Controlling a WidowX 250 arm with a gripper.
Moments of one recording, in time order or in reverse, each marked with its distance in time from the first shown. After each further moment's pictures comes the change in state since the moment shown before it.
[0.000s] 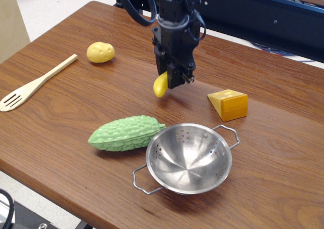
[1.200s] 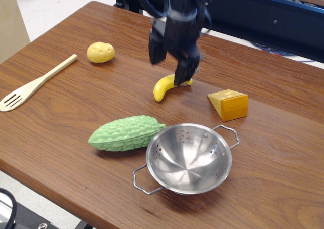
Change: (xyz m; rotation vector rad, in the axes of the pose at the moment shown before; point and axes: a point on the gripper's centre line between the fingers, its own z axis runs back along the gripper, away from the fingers) arm 0.005 0.006 0.027 0.058 0.073 0.147
